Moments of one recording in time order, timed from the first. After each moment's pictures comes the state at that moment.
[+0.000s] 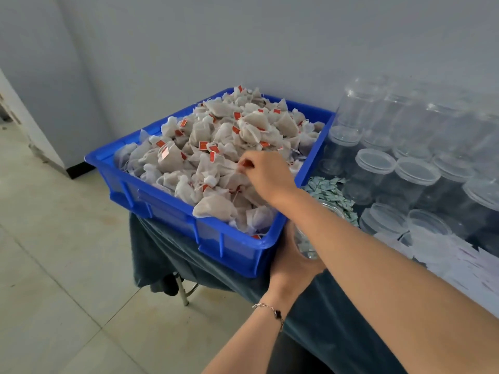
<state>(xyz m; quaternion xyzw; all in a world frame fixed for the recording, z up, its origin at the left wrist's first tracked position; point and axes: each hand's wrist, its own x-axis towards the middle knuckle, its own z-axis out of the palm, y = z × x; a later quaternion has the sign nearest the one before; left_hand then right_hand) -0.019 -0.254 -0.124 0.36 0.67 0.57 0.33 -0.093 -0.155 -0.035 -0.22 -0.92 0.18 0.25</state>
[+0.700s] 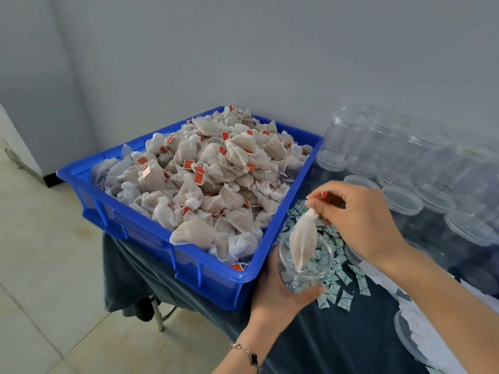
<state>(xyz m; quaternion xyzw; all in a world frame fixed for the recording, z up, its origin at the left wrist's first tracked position) -0.025 -0.215 -0.175 0.37 0.64 0.61 0.29 0.046 -0.134 0.009 -0.25 -0.89 0.21 0.32</state>
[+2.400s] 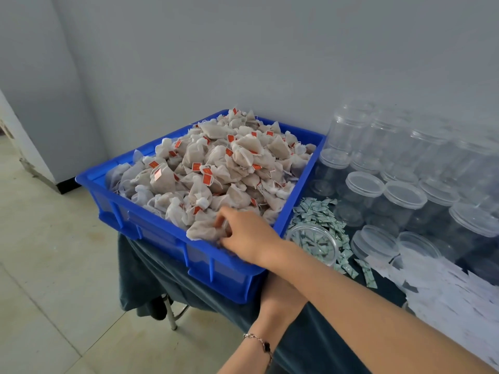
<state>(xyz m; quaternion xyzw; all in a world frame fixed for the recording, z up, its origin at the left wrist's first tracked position) -0.021 -0.237 -0.160 0.33 0.73 0.52 0.31 -0.066 -0.203 -0.039 -0.19 -0.95 0.25 0.04</state>
